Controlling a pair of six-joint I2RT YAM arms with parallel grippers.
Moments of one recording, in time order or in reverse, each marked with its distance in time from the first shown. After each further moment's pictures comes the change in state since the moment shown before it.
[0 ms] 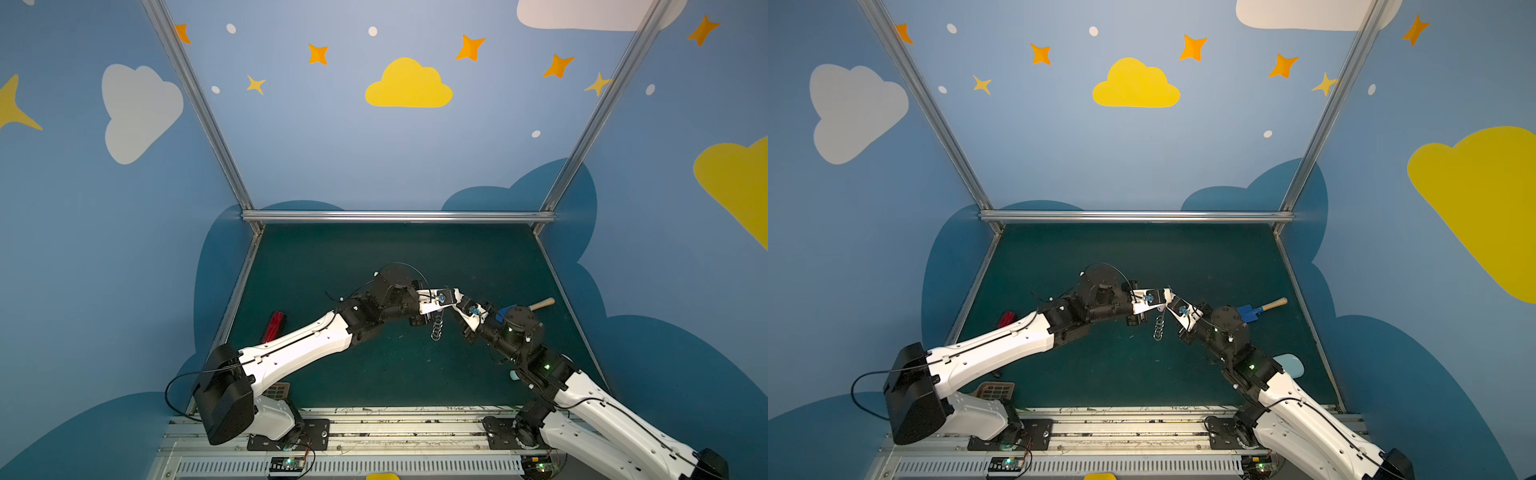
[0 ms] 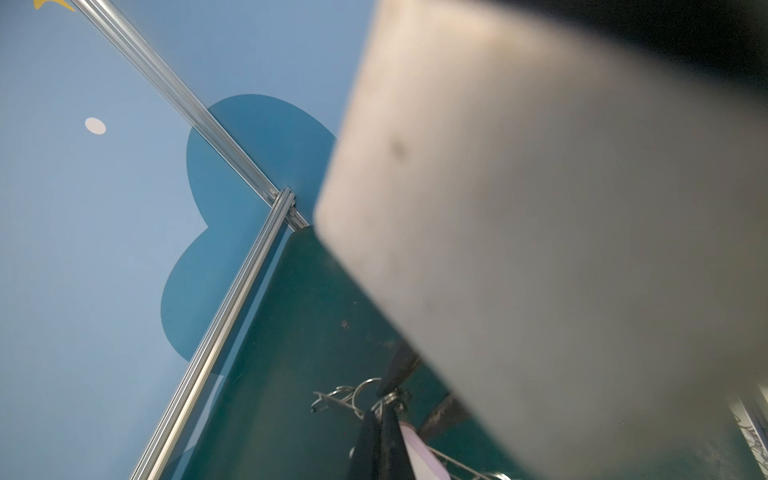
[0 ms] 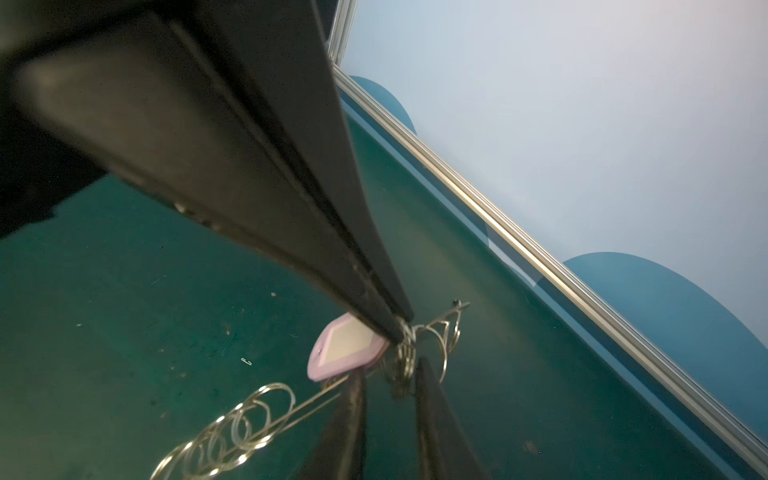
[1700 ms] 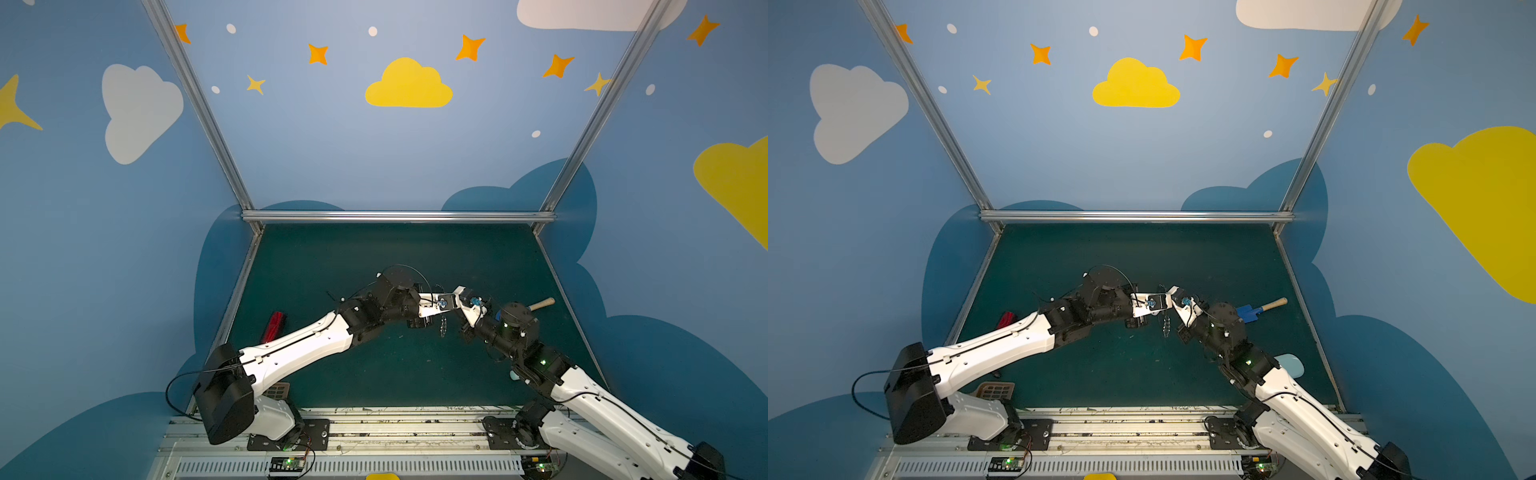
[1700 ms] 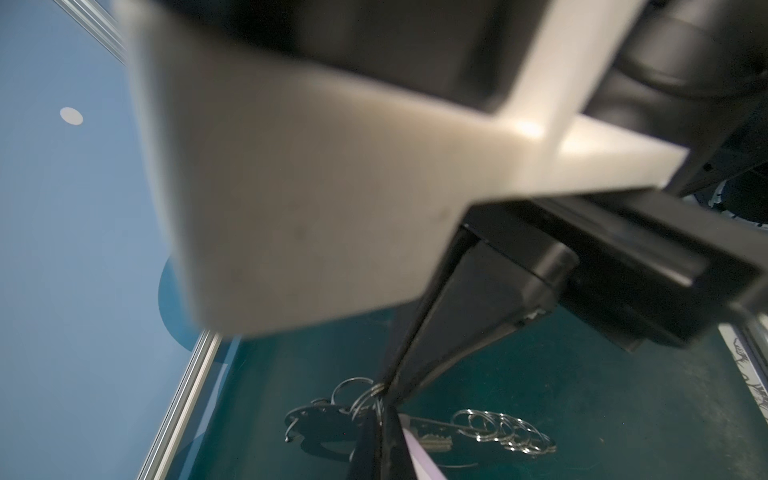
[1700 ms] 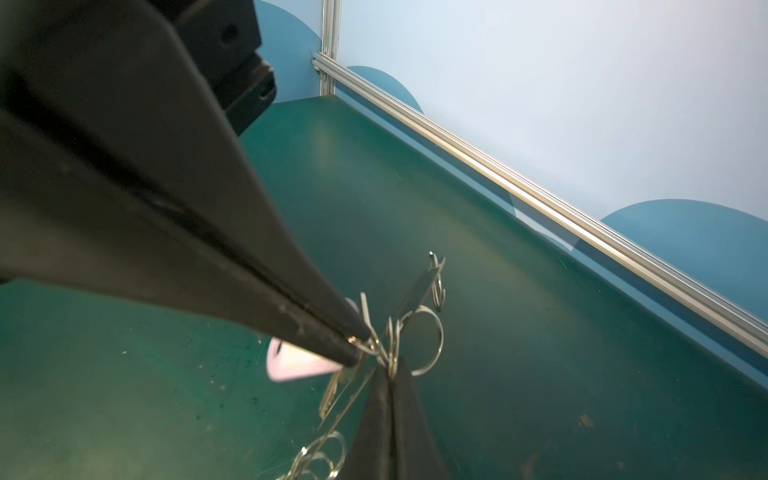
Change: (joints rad) left arm -0.008 0.004 0.000 -0.052 -0.031 0.038; right arm -0.010 0.042 0.014 -0.006 -0.019 0.171
